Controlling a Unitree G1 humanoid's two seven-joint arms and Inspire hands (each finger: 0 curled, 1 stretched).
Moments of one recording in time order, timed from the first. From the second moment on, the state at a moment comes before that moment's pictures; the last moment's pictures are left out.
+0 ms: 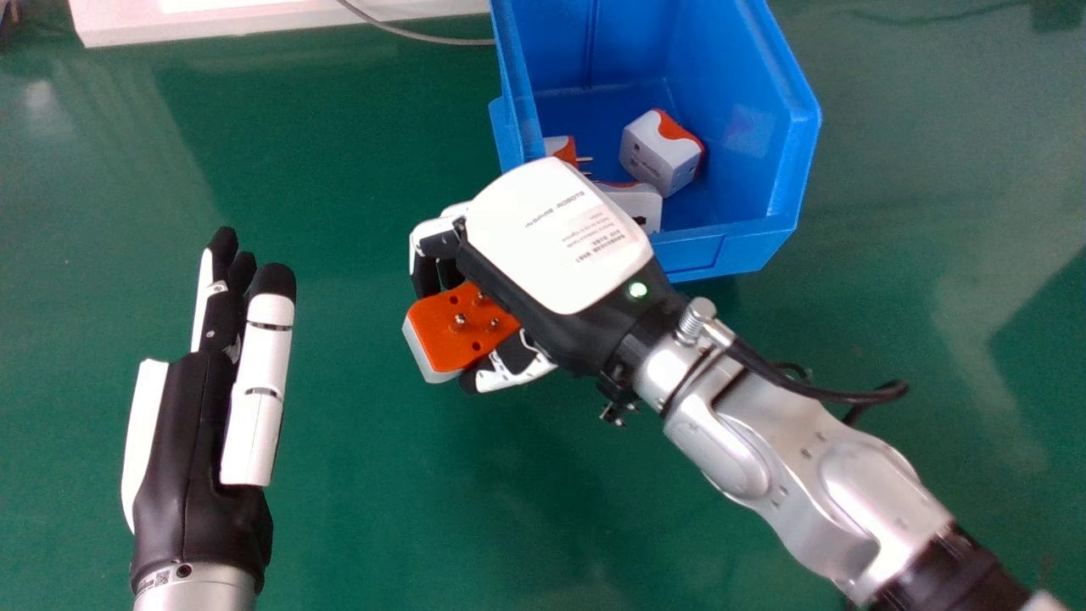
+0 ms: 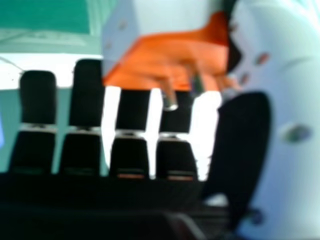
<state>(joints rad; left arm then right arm) 0.51 0.02 0.03 -0.68 0.04 0.22 0.02 -0.45 -0.27 0.59 0.18 -0.94 -0.21 -0.16</state>
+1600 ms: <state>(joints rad) 0.44 0.06 0.11 -0.62 0.00 0.22 -0.04 -0.22 -0.38 0.16 -0.19 -0.88 -0.17 -0.10</state>
